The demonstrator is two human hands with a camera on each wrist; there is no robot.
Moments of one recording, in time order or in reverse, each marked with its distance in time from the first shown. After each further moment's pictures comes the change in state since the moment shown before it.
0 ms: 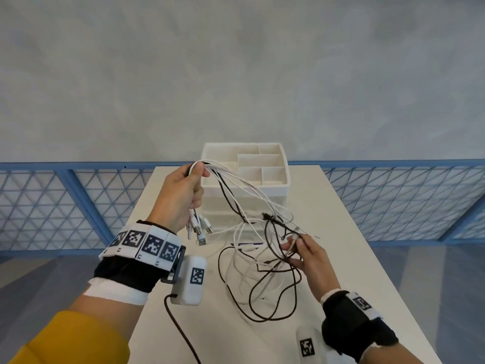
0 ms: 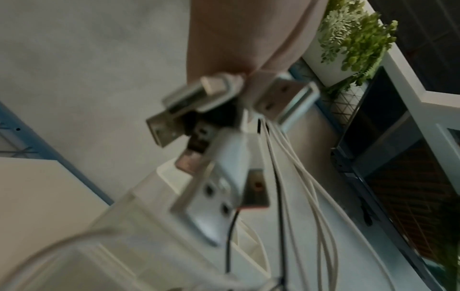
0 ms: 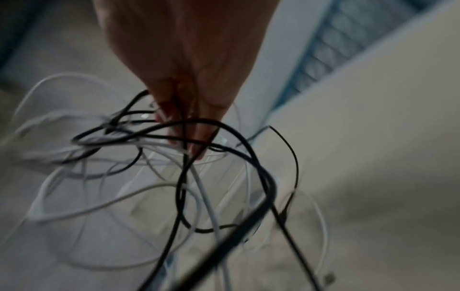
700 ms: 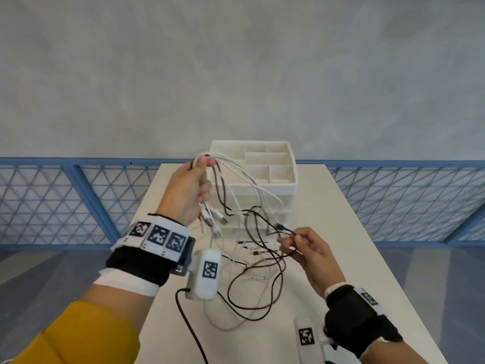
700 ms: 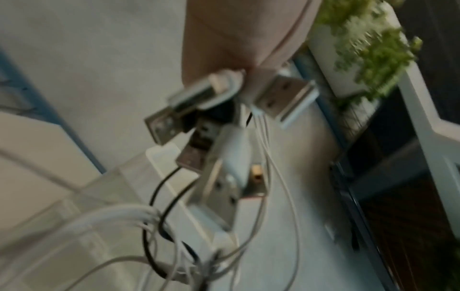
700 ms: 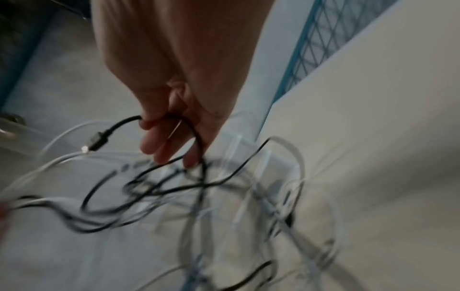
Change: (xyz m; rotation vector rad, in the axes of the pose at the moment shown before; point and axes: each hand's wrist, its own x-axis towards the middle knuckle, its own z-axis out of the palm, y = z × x) left_hand 0.000 0.007 -0.002 -0.165 -0.018 -0.064; right_hand -0.002 -0.016 0.014 0.237 -0.097 0.012
